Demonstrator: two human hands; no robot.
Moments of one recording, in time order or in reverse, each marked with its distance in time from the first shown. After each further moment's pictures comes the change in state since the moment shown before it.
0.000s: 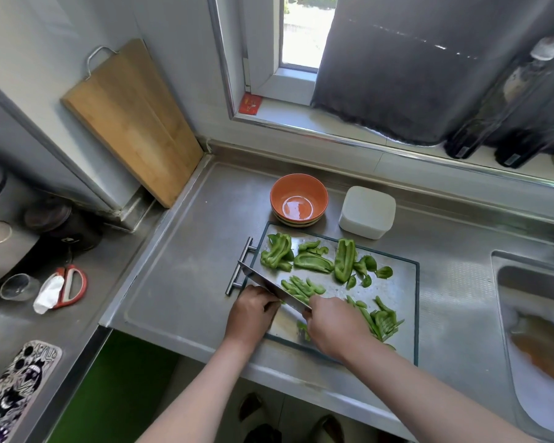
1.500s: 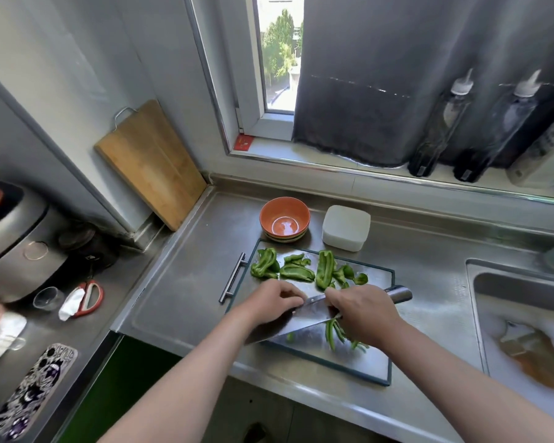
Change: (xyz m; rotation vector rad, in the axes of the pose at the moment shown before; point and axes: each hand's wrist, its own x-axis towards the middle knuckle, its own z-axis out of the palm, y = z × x) left_hand 0.043 0.095 -0.025 -0.186 -0.610 -0.216; right_hand -0.039 0.095 -0.051 -0.367 0.382 -0.448
